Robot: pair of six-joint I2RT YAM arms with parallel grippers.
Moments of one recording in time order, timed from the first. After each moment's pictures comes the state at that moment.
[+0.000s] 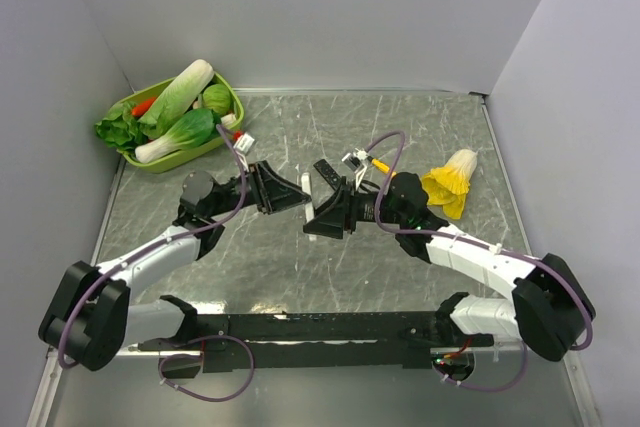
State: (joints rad) left arm -0.46 1.20 0.54 0.95 0.85 -1.15; right arm 0.66 1.21 0.59 0.65 -0.81 0.79
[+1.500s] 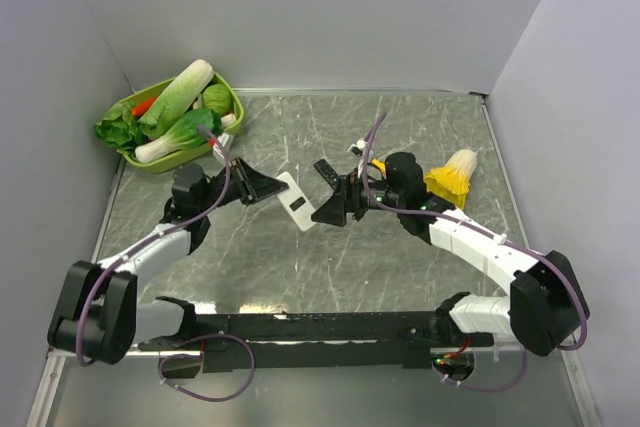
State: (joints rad) left arm -0.26 1.24 0.52 0.64 0.79 -1.07; right arm 0.56 1.22 0.75 0.11 -0.69 0.52
